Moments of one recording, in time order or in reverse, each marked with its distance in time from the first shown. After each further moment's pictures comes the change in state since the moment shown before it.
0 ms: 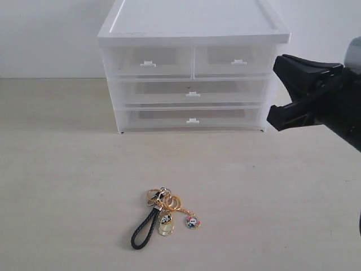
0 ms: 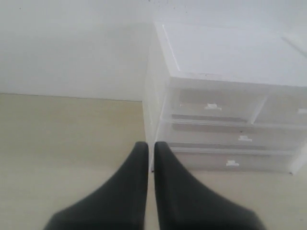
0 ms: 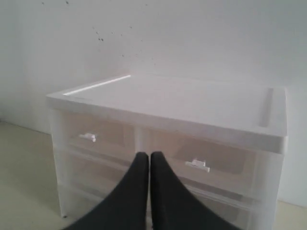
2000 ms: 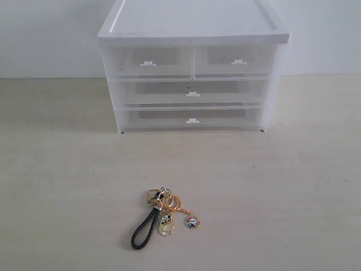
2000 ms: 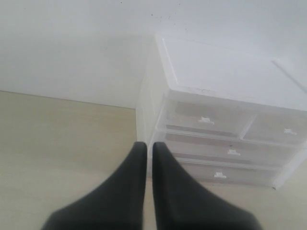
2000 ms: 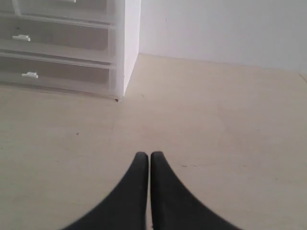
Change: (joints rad) left arm 0.000 -0.069 0.000 -0.010 0.002 0.000; right arm -0.258 -1.280 0.340 0.228 1.291 -0.254
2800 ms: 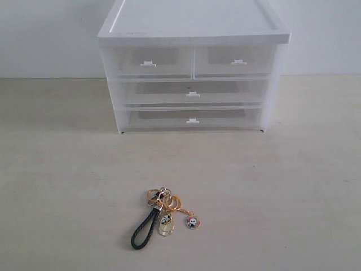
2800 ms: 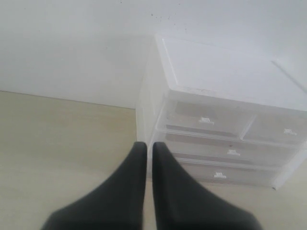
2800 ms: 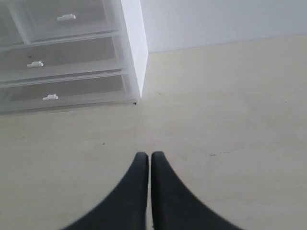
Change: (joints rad) left arm 0.000 0.000 0.000 0.000 0.000 0.000; right arm -0.023 0.000 0.000 0.146 0.010 0.096
